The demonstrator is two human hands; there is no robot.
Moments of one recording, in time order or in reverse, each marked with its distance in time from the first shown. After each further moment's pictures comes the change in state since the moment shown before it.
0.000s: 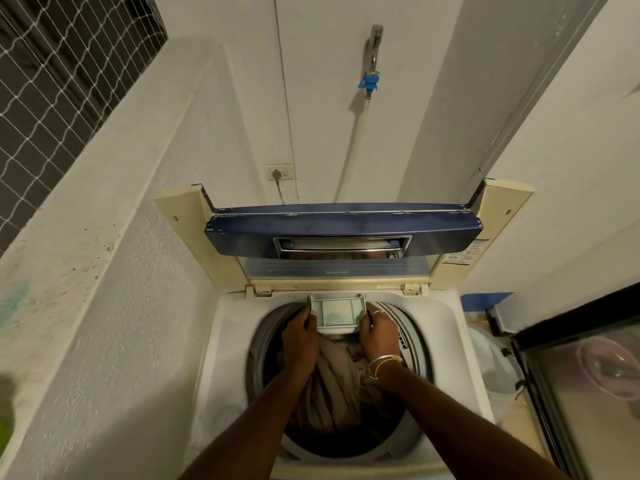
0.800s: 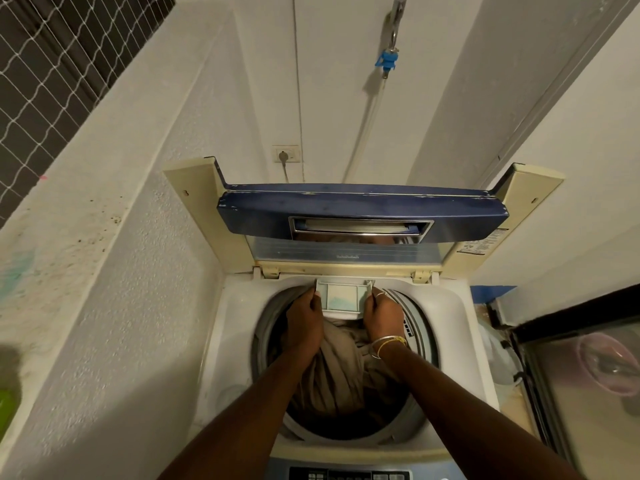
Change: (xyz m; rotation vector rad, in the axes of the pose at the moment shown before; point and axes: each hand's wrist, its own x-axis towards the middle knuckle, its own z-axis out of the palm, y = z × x) left_hand 0.010 -0.006 -0.001 0.036 0.006 0.042; right_hand 0.006 -0.009 0.004 -0.114 0.003 -0.011
